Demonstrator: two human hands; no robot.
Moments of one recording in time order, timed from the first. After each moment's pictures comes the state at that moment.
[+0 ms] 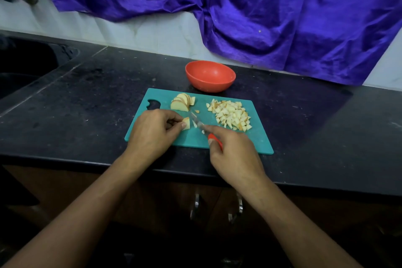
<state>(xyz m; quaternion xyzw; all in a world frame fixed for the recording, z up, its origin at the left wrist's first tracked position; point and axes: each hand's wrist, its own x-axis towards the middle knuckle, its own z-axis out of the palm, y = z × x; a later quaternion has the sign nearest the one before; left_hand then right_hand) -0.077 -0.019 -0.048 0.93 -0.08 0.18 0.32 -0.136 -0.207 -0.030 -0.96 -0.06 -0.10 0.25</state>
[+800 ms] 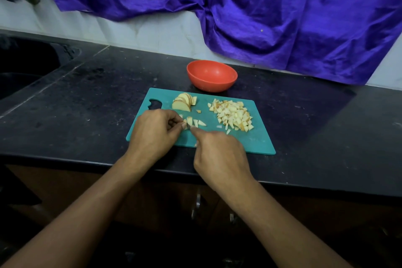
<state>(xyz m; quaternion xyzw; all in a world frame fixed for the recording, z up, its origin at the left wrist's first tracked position) -0.076 -0.018 -0.049 0.93 -0.08 0.20 0.30 -0.134 -0.177 -0.027 -0.98 -0.13 -0.11 0.12</state>
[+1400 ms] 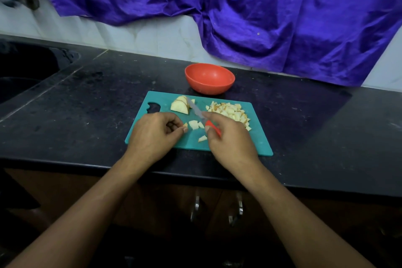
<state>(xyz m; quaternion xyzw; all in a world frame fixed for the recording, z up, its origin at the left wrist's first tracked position) -0.076 -0.018 -0.048 0.93 -0.08 0.16 0.32 -0.103 -0.208 -0.030 -0.94 -0.08 -0.14 0.31</state>
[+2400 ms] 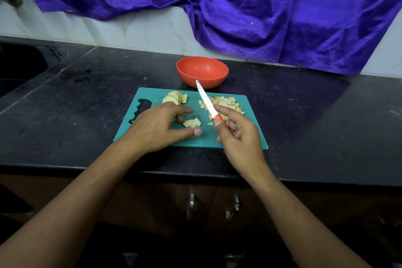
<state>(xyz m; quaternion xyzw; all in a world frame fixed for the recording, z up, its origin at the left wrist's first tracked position) -0.055 -0.029 -0.034 0.94 -0.22 0.08 0.24 -0.104 -0.237 -0.054 -0.78 -0.07 -0.17 0.60</state>
